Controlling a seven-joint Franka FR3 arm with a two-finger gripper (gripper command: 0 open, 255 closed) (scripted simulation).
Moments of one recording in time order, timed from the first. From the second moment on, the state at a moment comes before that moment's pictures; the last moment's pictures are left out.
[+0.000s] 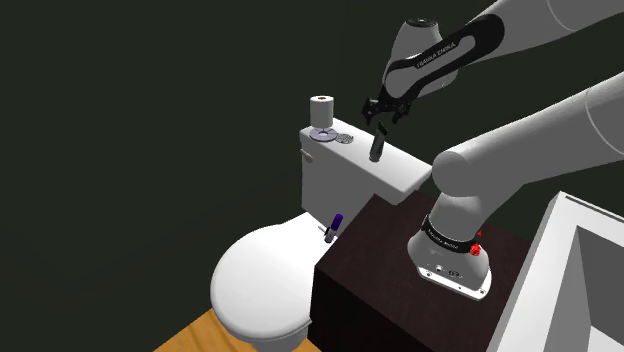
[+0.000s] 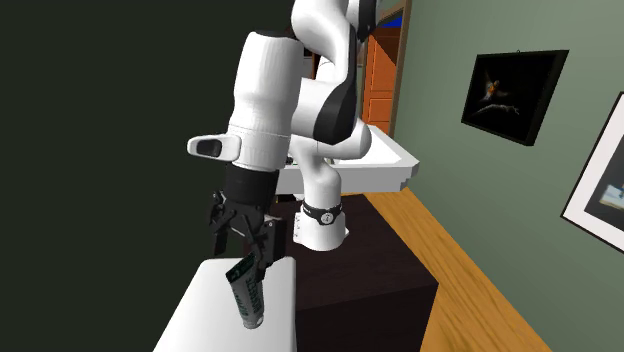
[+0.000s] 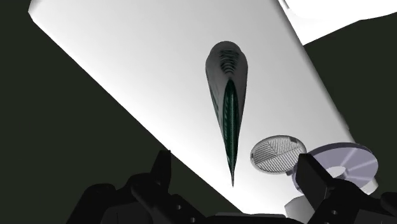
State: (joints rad) arm -0.56 -0.61 -0.01 -2.88 -0.22 2.57 0.44
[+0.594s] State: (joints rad) arm -0.58 -0.55 0.00 -2.91 -0.25 2.66 0.46
